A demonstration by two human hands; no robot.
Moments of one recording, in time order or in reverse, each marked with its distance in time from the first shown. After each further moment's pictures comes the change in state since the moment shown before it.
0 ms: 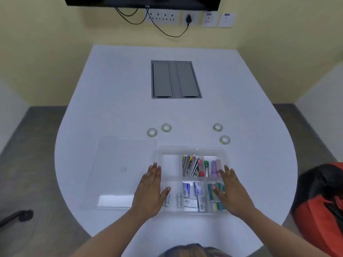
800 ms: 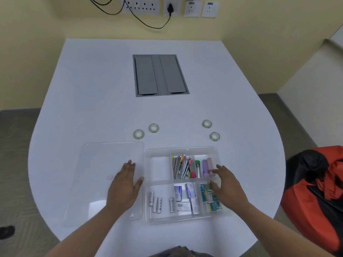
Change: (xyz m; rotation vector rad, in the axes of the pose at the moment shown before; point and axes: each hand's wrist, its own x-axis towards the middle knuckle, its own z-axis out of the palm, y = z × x) left_hand 0.046 -0.054 -0.011 -0.074 0.061 -0.067; right_hand 0.023 0.012 0.001 0.058 0.065 0.150
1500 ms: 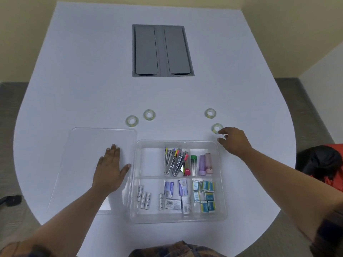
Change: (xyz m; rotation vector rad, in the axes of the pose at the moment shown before) left_hand 0.040 -0.028 0.025 0.200 -0.161 -0.192; right_hand 0.168 0.029 -0.051 0.025 -0.097 0.098
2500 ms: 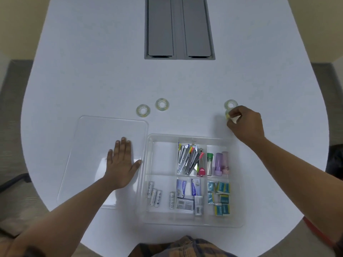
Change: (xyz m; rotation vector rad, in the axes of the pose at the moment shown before) left_hand 0.008 -0.010 0.016 0.015 -0.185 -0.006; right_hand 0.037 -0.044 0.016 0.078 0.207 -0.113
